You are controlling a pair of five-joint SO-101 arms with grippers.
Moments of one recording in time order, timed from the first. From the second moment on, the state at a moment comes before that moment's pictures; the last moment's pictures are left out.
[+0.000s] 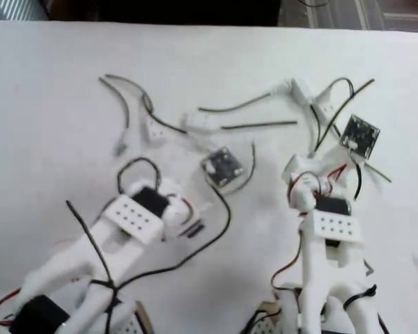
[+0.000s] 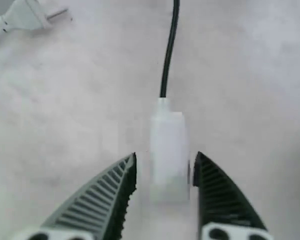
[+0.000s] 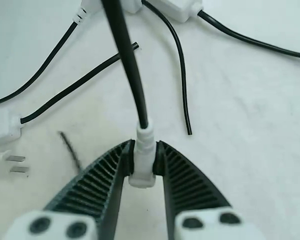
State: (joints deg) left arm 28.7 -26.4 54.0 52.5 -19.2; right arm 5.2 -36.4 62.7 28.9 -19.5
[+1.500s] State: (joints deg) left arm 6.5 -0.7 30.1 64.3 -29.2; right arm 5.2 -36.4 62.7 28.9 -19.5
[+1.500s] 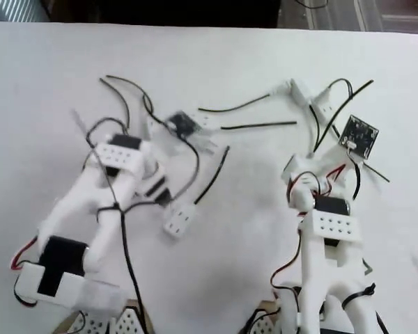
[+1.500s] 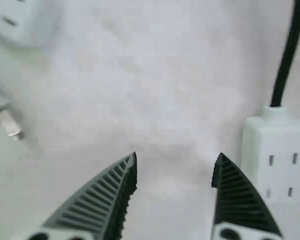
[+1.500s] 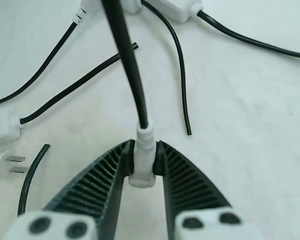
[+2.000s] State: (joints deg) left arm 15.2 -12.4 25.1 80.0 -20.2; right arm 5.2 -36.4 62.7 28.9 -19.5
